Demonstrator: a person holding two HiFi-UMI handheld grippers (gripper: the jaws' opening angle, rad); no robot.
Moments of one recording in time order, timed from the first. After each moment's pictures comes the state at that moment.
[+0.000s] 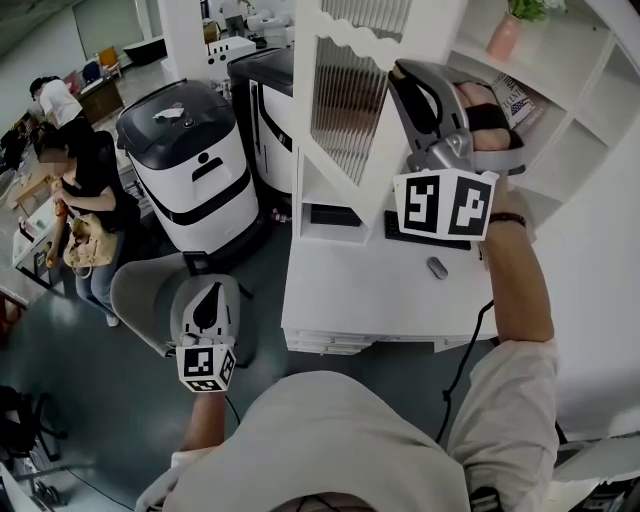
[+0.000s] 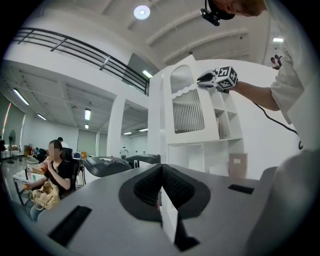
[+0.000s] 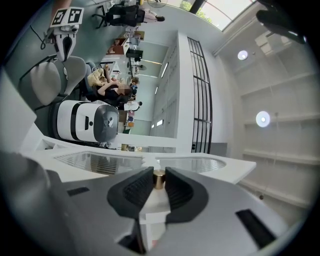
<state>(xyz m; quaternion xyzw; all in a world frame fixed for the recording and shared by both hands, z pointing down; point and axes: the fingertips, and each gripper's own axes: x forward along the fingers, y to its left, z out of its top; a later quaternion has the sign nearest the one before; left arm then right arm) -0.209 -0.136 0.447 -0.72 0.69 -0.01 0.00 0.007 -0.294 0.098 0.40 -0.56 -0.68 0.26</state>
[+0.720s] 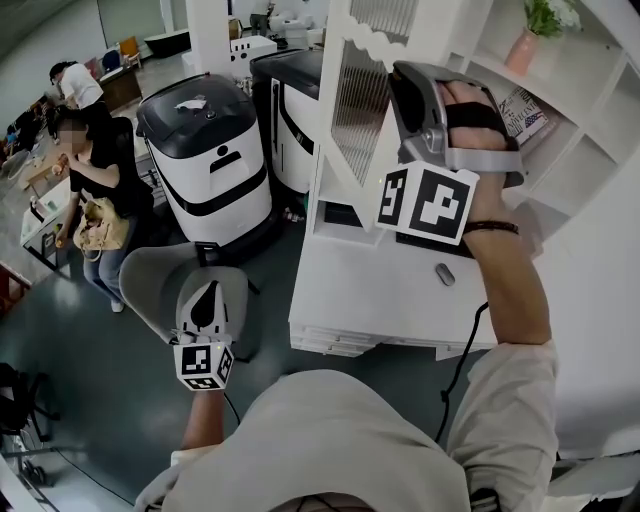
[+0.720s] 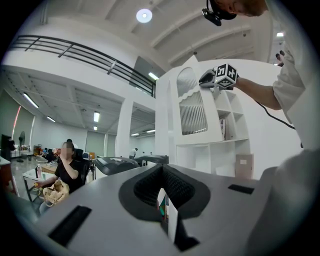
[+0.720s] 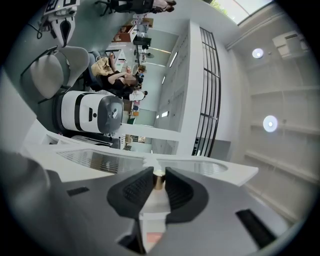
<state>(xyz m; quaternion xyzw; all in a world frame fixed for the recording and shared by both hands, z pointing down) -0.243 -0.098 0.451 -0.69 0.72 0.00 0.00 -0.038 -0.276 0.105 0.42 -0.52 -0.67 0.32</state>
